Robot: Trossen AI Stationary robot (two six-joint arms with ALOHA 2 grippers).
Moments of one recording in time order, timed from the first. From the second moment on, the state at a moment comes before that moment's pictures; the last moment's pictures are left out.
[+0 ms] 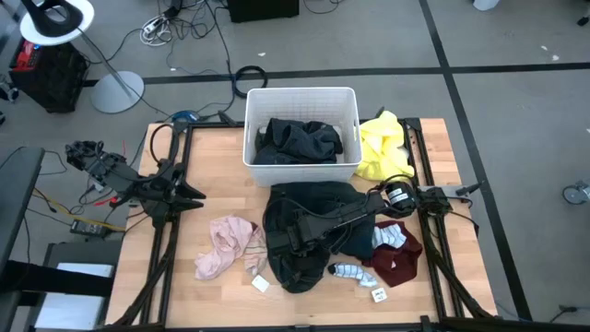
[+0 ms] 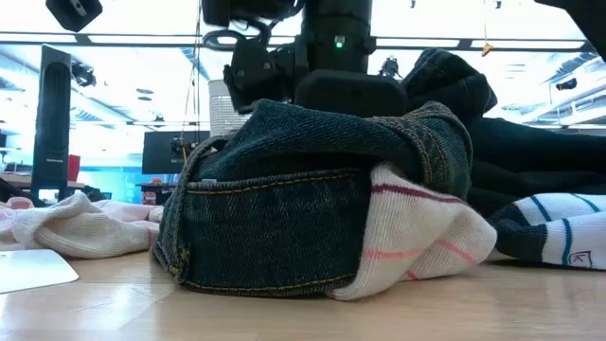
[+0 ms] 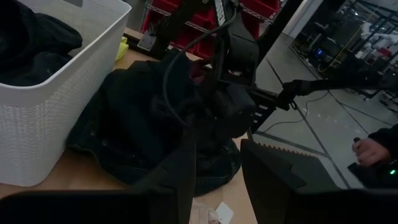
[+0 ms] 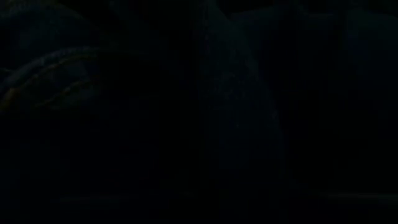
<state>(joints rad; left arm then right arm) -0.56 0.39 0.80 -0.69 -0.39 -0.58 0.29 2.34 2.00 -1.15 0.19 0.20</state>
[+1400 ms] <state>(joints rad) -0.56 0.39 0.80 -0.69 -0.39 -0.58 0.24 1.60 2.00 -0.82 0.54 0.16</state>
